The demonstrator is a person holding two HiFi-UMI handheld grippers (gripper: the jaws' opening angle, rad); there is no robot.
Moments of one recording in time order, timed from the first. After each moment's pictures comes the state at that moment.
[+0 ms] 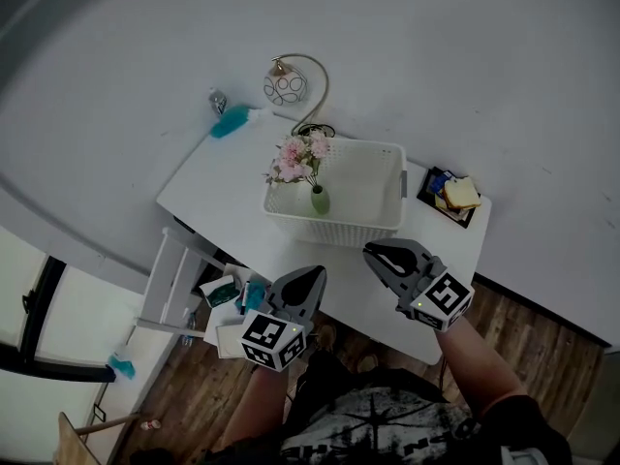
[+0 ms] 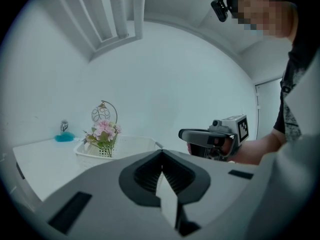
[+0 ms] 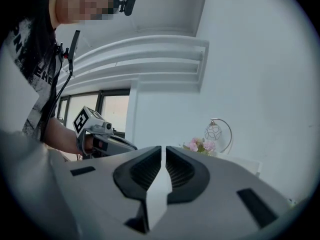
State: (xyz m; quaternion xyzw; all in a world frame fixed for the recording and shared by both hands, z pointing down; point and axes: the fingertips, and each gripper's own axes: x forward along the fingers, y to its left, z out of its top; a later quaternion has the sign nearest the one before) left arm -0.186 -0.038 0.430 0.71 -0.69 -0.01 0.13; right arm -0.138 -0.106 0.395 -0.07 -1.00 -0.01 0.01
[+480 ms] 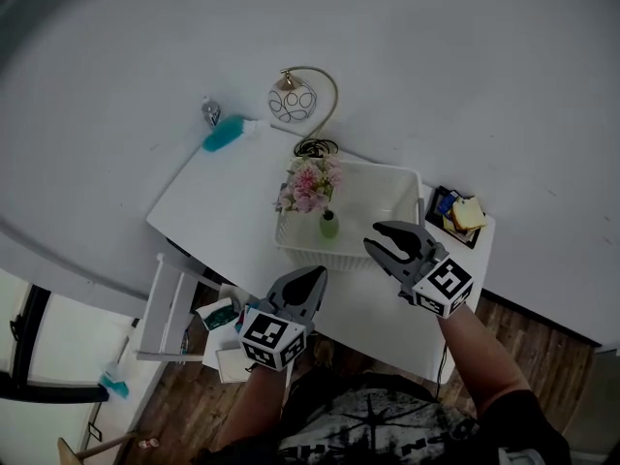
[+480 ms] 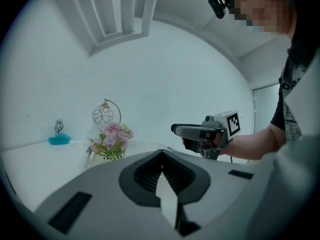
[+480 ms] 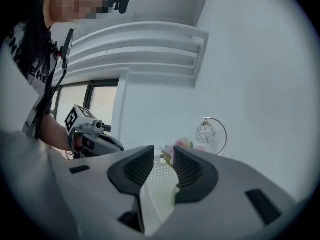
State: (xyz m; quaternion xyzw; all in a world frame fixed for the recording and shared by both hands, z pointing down) left arm -0.270 -0.075 0.432 0.73 -0.67 -0.02 0.13; right arm -0.234 -0.165 0.387 -0.03 -1.00 -0.04 0.04
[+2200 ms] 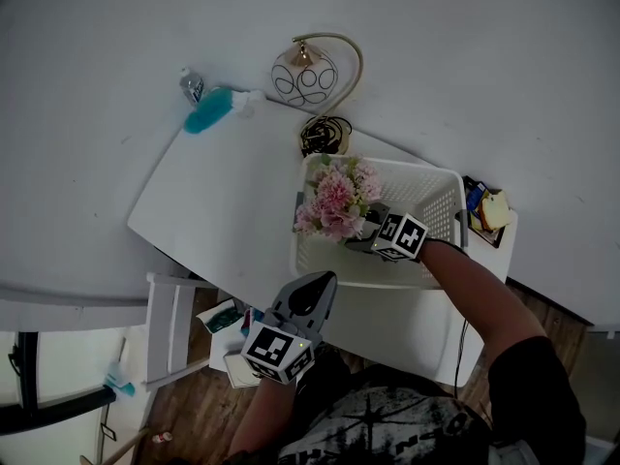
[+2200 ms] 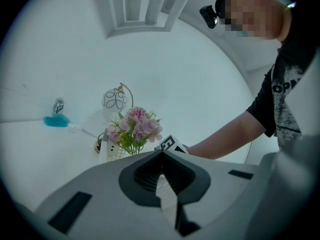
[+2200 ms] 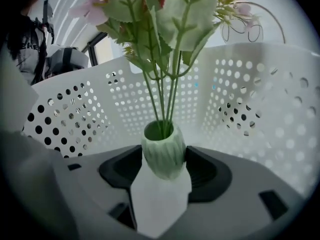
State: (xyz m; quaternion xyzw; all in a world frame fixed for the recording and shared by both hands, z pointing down) left arm -0.354 -0.111 0.483 0.74 -0.65 -0.06 0.19; right arm -0.378 -0.222 0.658 -0.19 -0.90 -0.02 0.40
